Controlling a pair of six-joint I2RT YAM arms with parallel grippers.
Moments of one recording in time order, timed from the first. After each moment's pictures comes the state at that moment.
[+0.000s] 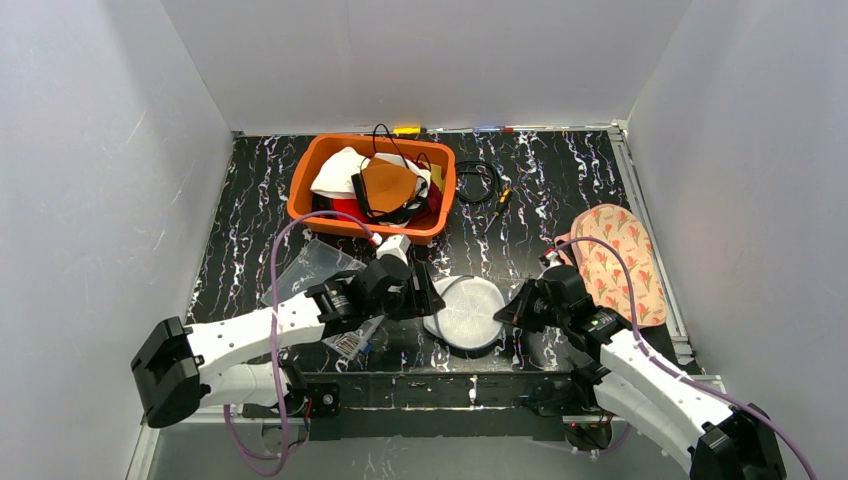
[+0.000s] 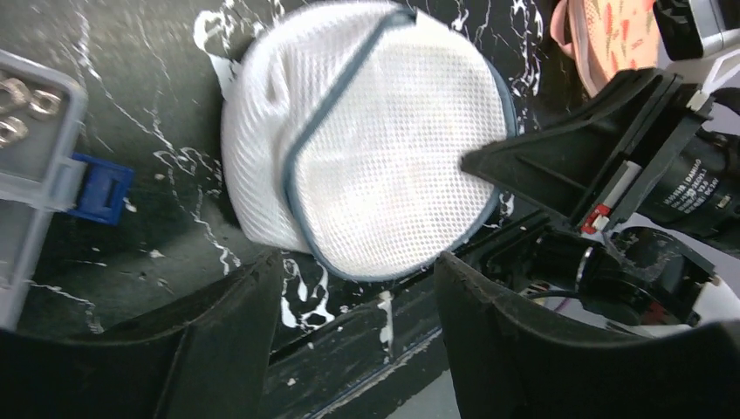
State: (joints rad) left arm -1.02 1.15 0.72 -0.28 -0.11 -1.00; right arm 0.55 0.74 0.30 -0.30 -0.24 0.88
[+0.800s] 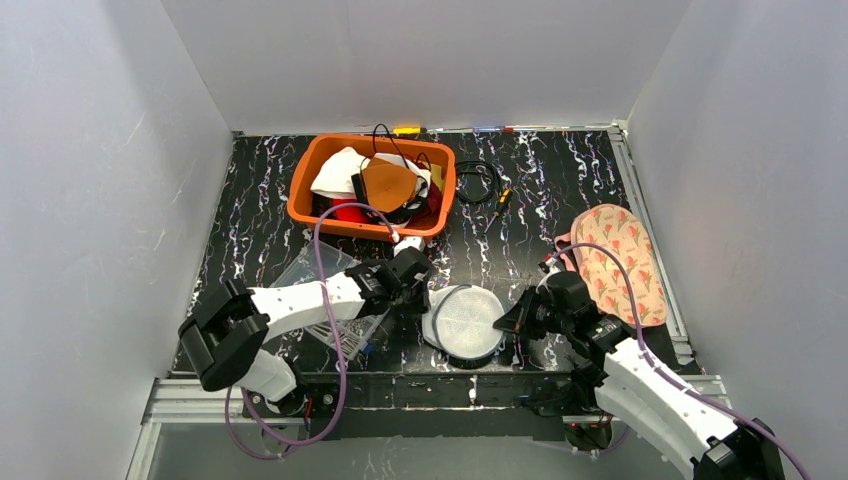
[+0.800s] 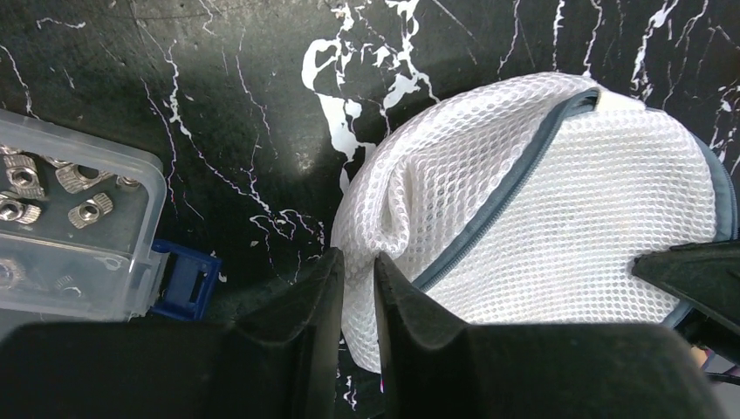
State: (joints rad) left arm -0.95 1.45 0.81 -0.31 -0.14 -0.82; right arm 0.55 0.66 0.28 -0.39 -0.31 0.85
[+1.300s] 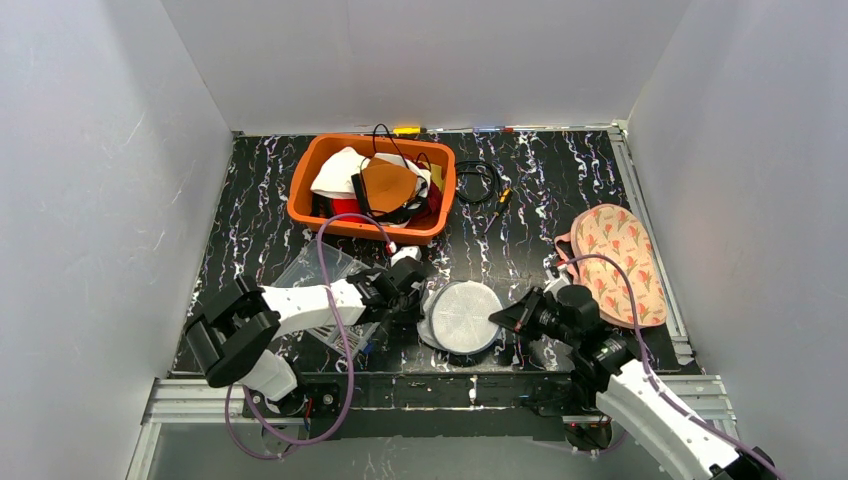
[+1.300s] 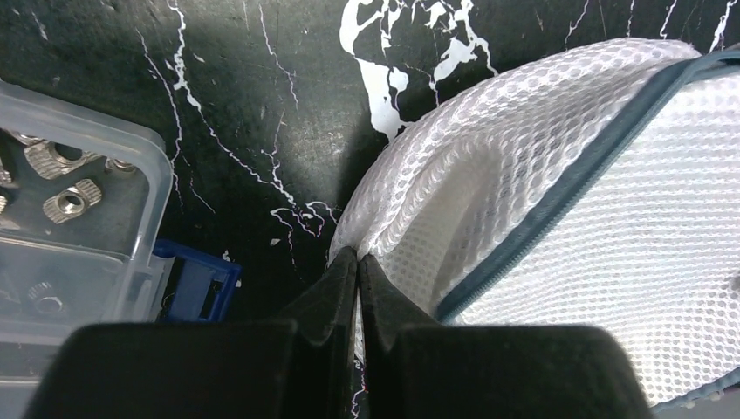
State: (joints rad) left arm -0.95 1.48 0.72 -0.22 -0.11 -0.84; right arm 0.55 0.48 0.15 -0.22 -0.31 1.03
